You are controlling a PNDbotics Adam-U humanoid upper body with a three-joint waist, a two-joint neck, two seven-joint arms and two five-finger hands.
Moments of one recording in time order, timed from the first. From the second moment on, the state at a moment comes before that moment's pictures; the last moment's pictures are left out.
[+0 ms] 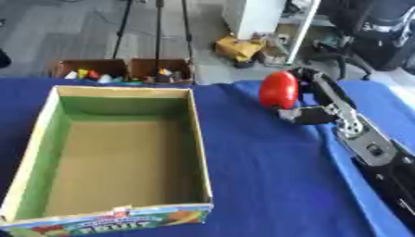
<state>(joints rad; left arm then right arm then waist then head) -0.35 0.18 0.33 -1.98 0.44 -0.43 -0.68 -0.68 -1.10 -0.13 -1.18 -0.15 -0.44 0.02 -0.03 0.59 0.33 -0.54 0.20</state>
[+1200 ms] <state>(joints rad) -0.38 0.21 0.31 -1.98 0.48 -0.40 -0.70 -0.81 -1.06 -0.03 -1.31 -0.35 -0.38 0.09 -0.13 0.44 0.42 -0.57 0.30</state>
